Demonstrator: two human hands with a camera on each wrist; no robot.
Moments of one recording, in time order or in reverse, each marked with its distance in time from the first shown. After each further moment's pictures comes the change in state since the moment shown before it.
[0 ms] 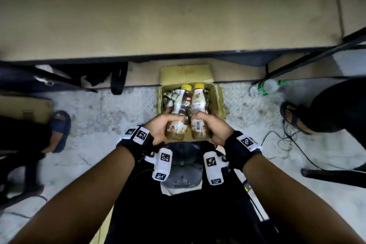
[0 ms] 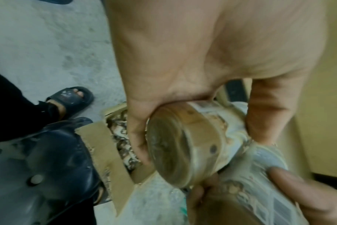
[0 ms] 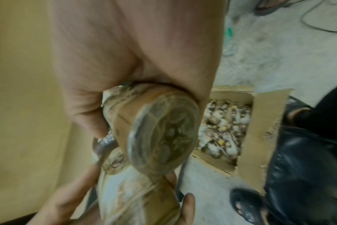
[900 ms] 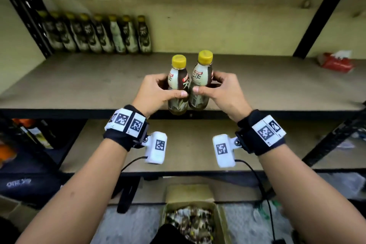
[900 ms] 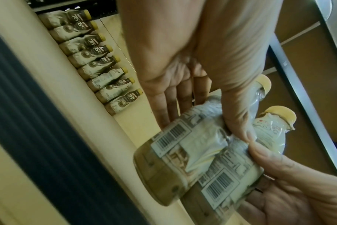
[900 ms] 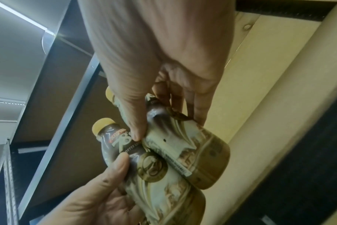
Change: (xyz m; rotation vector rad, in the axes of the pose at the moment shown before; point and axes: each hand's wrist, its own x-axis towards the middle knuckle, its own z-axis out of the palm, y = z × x) left_hand -0.302 0.249 0.145 0.661 0.192 1.490; right_hand -0.295 -0.329 0.085 -0.383 0.095 -1.404
